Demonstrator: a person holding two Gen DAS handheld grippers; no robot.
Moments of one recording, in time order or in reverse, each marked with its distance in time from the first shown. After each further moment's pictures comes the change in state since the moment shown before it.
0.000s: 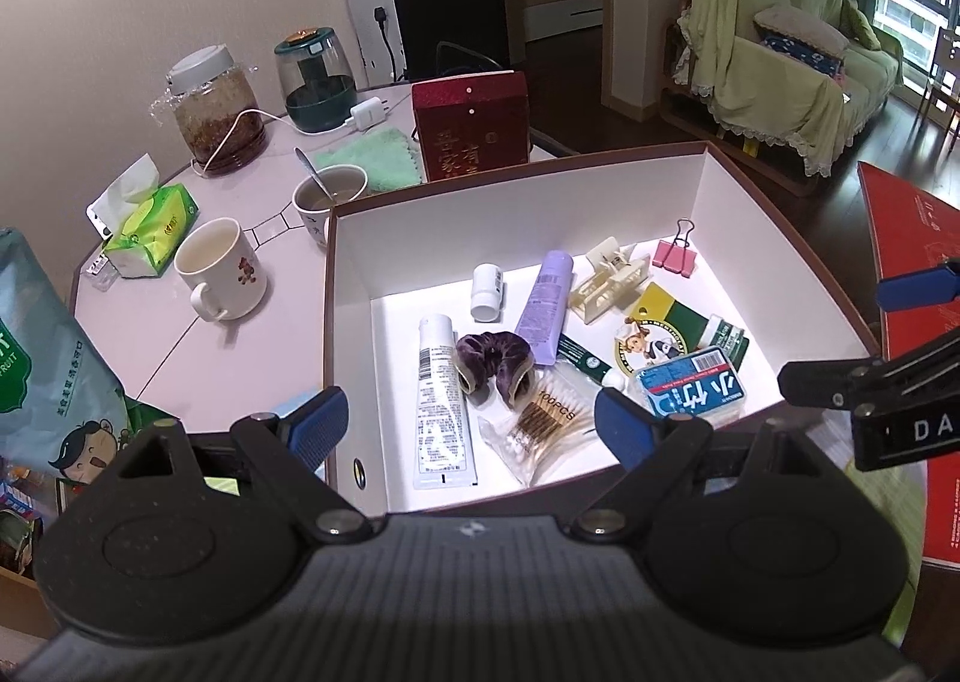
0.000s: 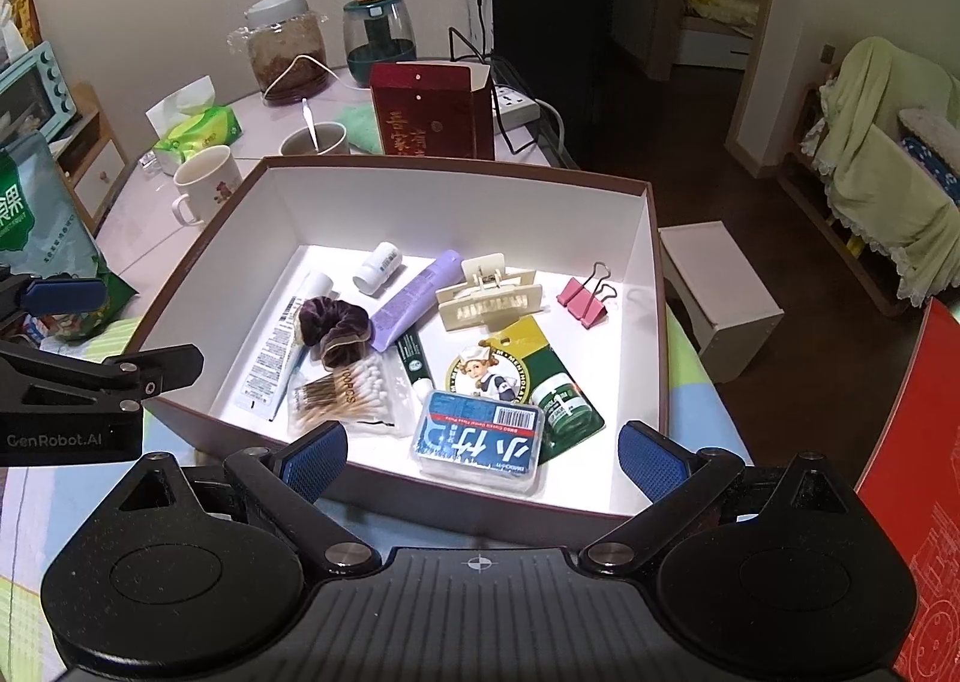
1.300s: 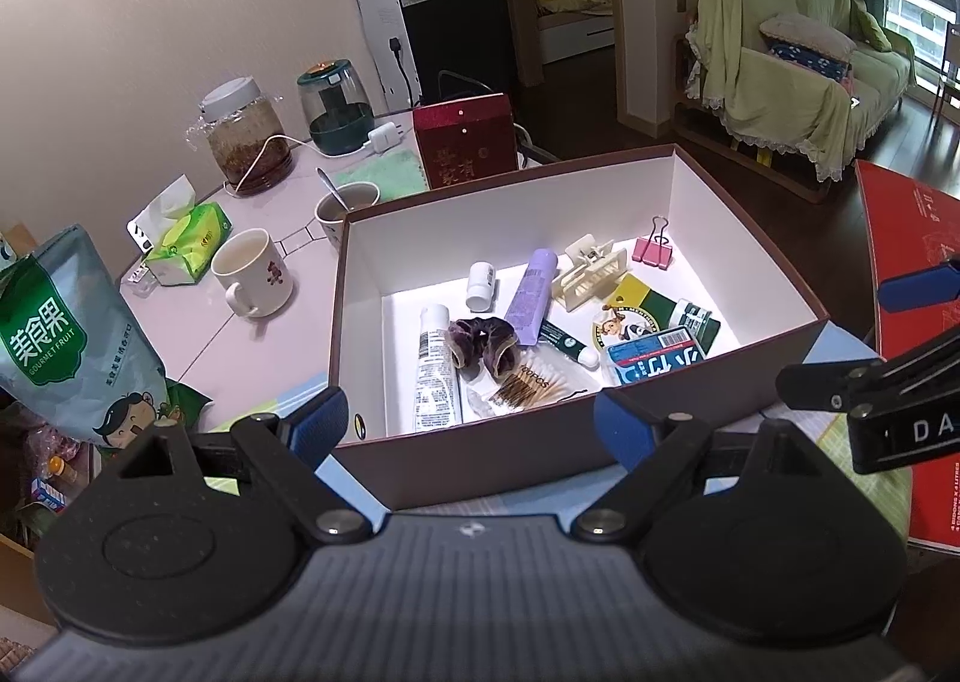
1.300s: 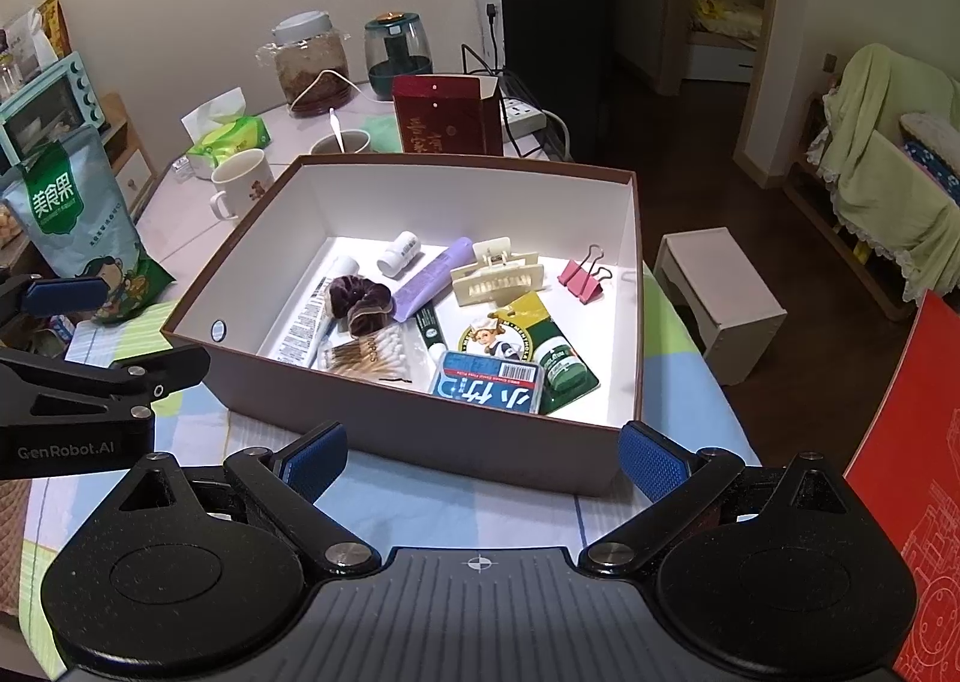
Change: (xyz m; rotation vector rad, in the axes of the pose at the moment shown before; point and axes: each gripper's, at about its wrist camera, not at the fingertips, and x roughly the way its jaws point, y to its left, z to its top) left arm -0.056 -0.037 -0.030 0.017 -0.054 0.072; right arm -0.048 -0.004 -0.040 -0.002 -0.041 0.037
